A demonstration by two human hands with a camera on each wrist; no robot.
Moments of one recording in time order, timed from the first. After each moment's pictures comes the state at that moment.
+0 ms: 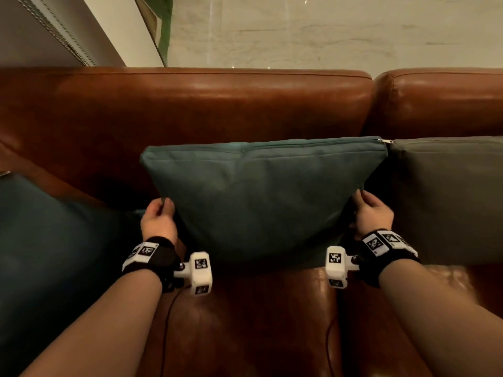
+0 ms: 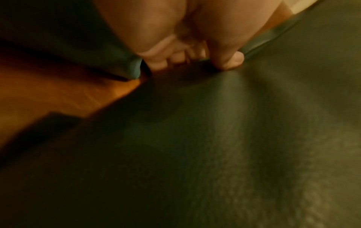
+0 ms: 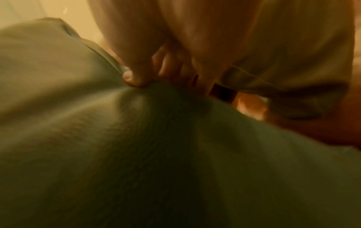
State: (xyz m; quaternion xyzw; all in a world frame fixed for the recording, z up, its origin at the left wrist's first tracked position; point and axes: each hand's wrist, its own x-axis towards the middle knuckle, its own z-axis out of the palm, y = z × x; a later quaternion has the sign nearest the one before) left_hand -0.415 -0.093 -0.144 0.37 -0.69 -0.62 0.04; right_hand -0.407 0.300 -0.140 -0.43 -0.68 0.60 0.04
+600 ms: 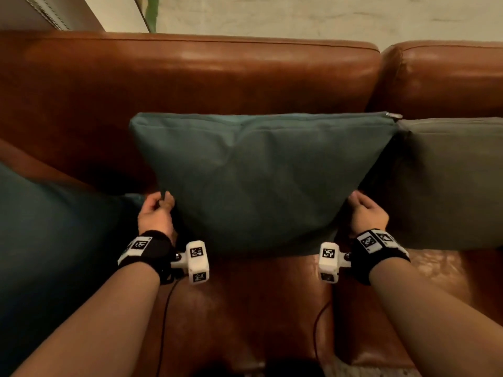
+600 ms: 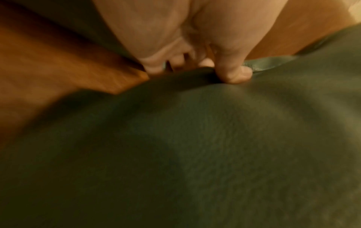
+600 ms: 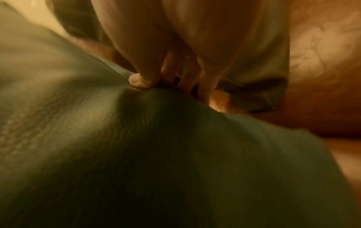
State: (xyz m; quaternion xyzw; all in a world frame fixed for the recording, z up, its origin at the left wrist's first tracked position) left_hand -0.400 -0.089 -0.176 0.43 -0.61 -0.66 0.03; right_hand -0.380 0.301 -0.163 -0.48 -0.67 0.56 0.02
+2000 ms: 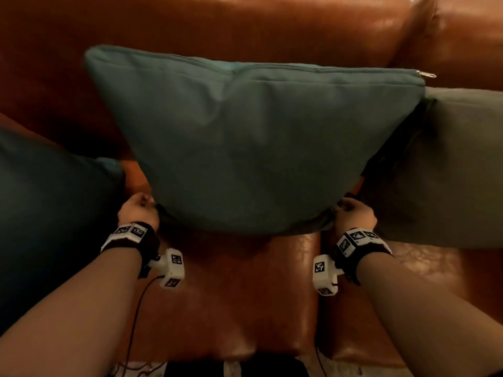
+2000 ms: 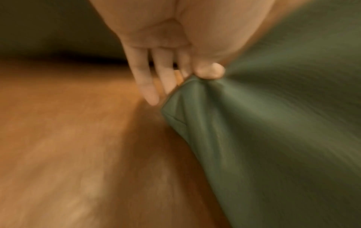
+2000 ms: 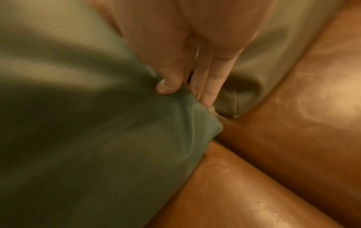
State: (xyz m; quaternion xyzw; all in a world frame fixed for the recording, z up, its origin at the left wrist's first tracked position) left_hand -0.354 -0.101 -0.240 0.43 -0.83 -0.33 -0.12; right_hand -0.358 0.311 -0.207 -0.43 -0.83 0.33 -0.12
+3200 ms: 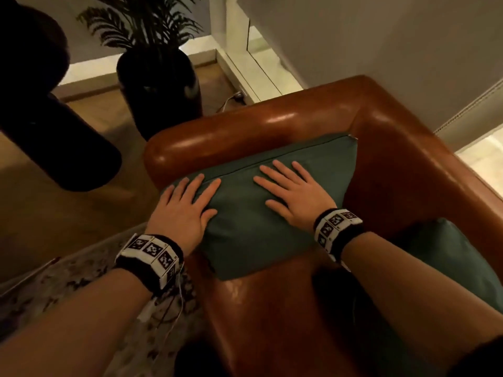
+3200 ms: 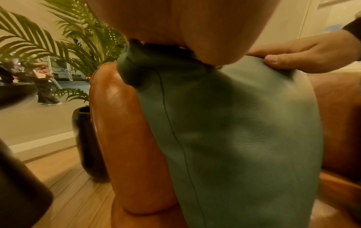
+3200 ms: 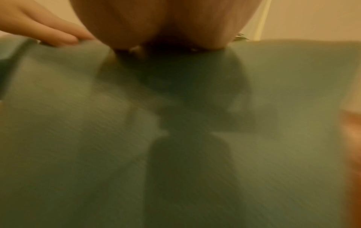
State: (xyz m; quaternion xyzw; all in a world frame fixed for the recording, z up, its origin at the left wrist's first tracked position) left_hand -0.060 -0.314 -0.049 0.40 -0.92 -0.04 -0.01; right_hand -0.339 -0.220 -0.043 0.76 -0.65 -0.02 0.00
